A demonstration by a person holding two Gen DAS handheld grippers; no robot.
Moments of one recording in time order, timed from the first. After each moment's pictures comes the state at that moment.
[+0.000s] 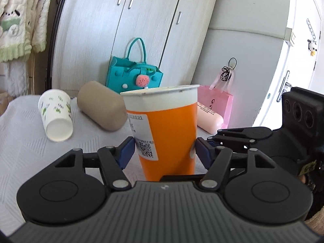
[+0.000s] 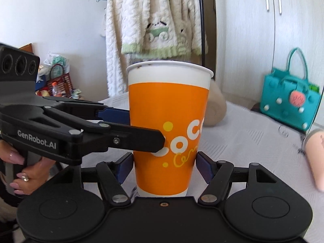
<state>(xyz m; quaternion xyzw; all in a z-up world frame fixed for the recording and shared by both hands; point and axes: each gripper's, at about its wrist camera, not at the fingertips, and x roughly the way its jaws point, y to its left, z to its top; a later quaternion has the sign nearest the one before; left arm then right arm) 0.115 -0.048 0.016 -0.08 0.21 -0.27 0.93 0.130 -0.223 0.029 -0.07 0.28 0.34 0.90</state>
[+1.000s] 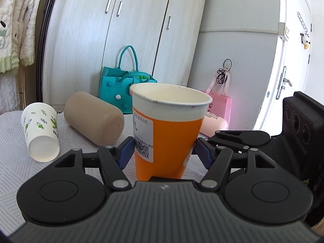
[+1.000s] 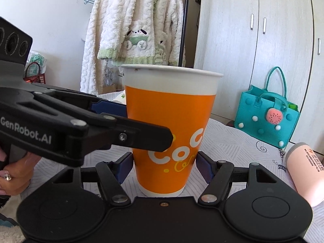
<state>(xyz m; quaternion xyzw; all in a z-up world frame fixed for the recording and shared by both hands) 0.144 -0.063 -0.002 -0.06 0.18 -0.30 0.94 0.150 -0.221 0.002 -0.11 0.22 0.27 0.93</state>
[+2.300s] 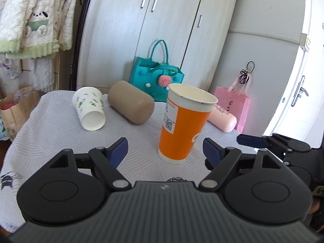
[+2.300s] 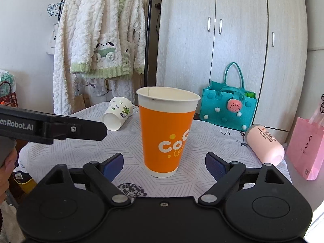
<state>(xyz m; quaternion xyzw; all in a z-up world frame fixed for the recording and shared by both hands) 0.071 -0.015 0.036 -0.09 0.23 -0.20 0.95 0.063 -0.212 0.043 -0.06 0.22 0.14 0.96</state>
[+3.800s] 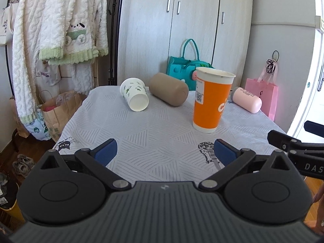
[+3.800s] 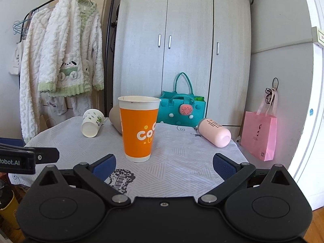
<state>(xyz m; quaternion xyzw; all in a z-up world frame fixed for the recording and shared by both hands) -0.012 0.000 0.025 -0.03 0.23 -0.09 0.97 -0.035 -0.197 0.045 -0.03 0.17 -0.02 0.98</state>
